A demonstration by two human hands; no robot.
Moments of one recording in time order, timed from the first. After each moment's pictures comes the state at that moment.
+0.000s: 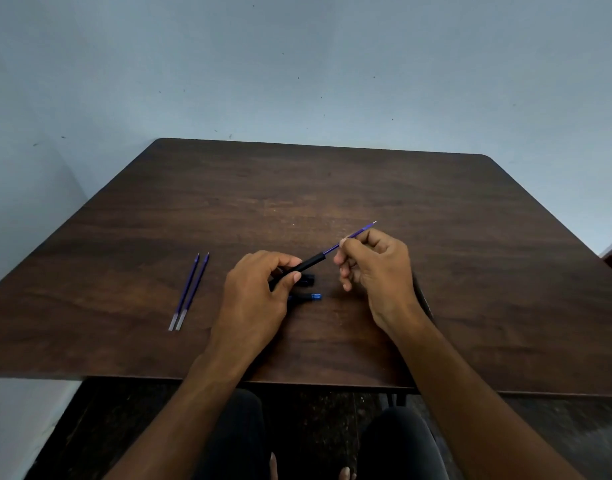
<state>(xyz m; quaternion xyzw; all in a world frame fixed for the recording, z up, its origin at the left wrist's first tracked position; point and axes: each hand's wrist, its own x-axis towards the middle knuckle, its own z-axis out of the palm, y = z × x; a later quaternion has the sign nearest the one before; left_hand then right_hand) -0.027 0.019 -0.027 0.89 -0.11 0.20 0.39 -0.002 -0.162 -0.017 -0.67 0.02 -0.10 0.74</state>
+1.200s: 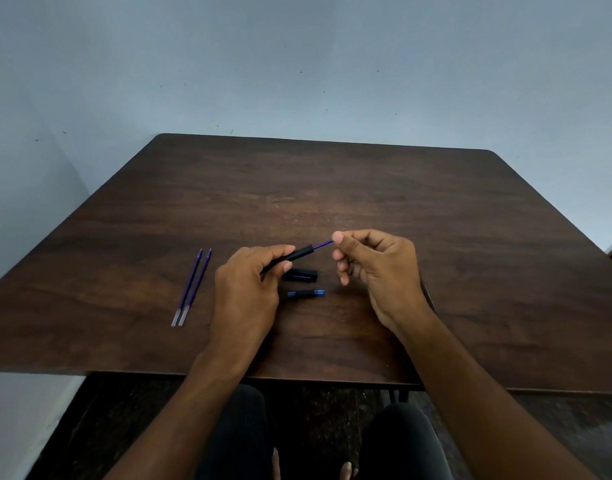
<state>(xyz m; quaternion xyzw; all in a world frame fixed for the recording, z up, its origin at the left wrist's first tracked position) -0.026 0.023 -0.031 0.87 -0.07 0.26 0.42 -0.009 -0.165 -0.016 -0.64 -0.02 -0.06 0.77</state>
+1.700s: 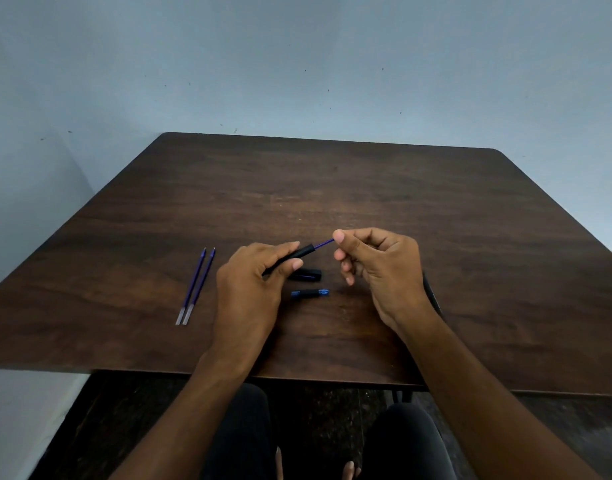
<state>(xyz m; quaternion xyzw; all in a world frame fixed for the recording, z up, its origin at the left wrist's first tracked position) -0.029 0.022 -0.027 0.85 -0.08 0.27 0.45 -0.010 -0.162 -0.015 -0.65 -0.02 -0.07 0.76</state>
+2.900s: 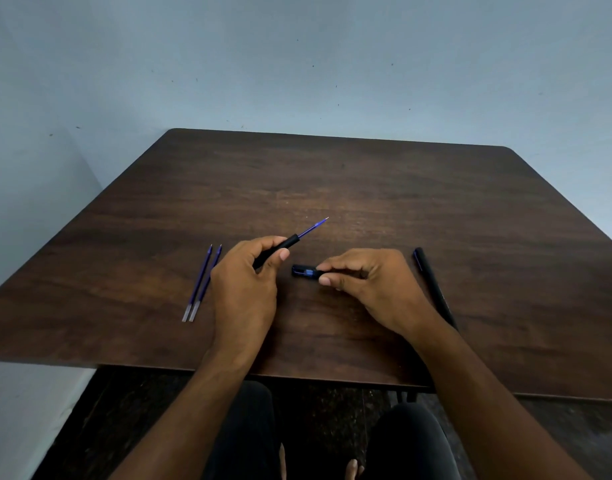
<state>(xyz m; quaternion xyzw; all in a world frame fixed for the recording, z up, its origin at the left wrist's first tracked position) -0.023 0.027 -0.030 0.82 0.01 0.27 0.50 -0.016 -0.164 -0.018 -0.86 -0.20 -0.07 0.46</state>
